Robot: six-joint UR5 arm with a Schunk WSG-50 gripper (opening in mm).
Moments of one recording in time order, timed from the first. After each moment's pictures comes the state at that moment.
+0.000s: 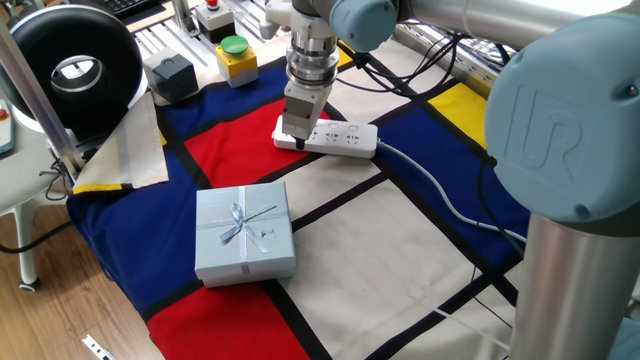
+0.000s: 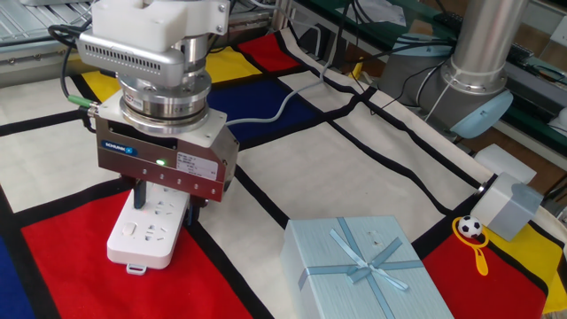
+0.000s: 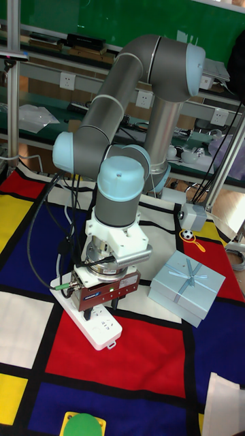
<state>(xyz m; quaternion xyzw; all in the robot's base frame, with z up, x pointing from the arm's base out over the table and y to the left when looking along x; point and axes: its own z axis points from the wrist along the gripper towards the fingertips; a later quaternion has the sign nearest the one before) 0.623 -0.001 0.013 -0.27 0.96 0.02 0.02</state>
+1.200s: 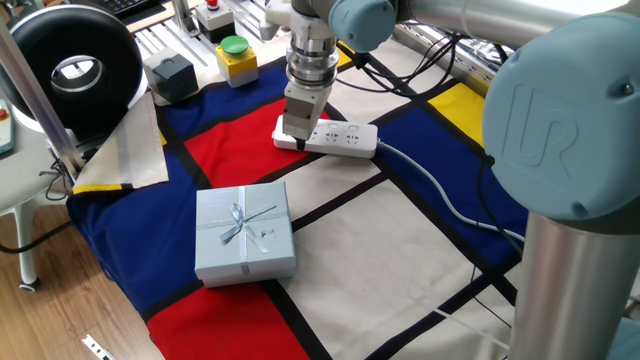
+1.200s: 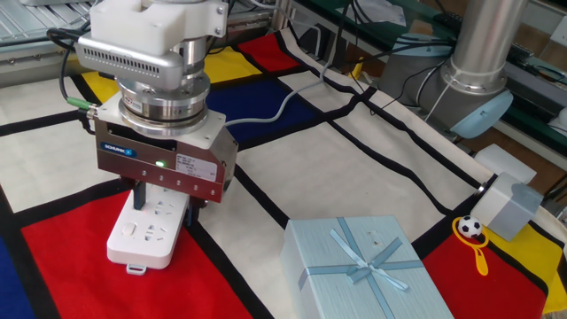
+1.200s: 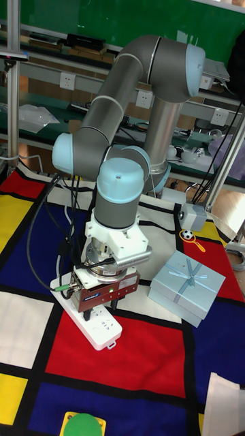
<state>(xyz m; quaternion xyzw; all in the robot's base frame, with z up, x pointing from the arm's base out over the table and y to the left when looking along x) 0.623 -0.001 0.010 -0.27 0.96 0.03 0.01</state>
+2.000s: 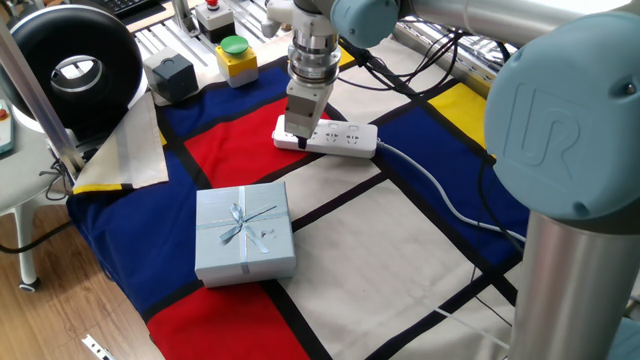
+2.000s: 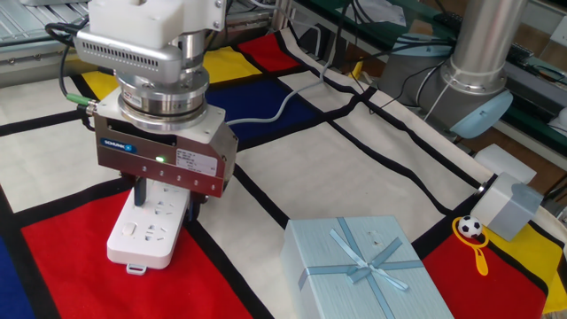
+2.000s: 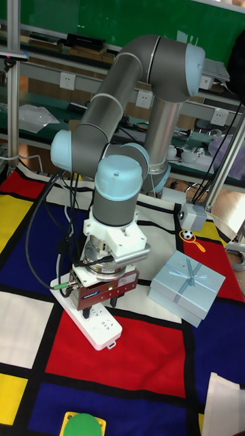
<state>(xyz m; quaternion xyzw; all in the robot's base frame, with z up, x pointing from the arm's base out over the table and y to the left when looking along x) 0.620 -0.004 0.016 -0.27 0.96 0.03 0.01</state>
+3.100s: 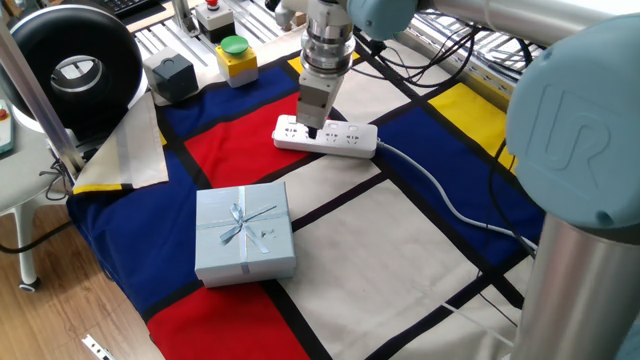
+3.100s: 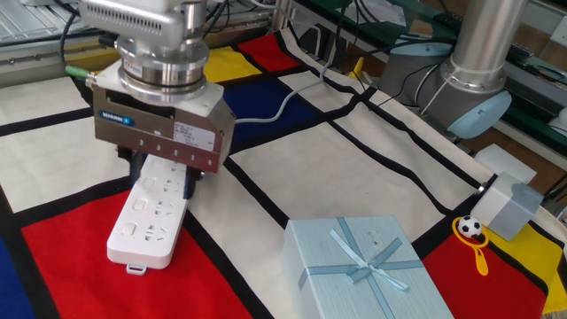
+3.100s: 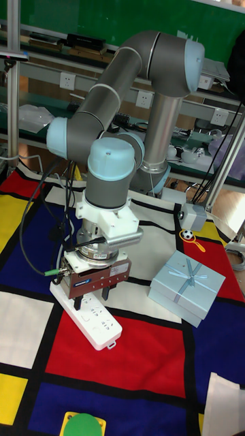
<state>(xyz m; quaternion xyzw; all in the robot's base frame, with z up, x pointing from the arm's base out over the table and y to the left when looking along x) 0.620 -0.029 0.036 -0.28 0.96 0.01 0.04</state>
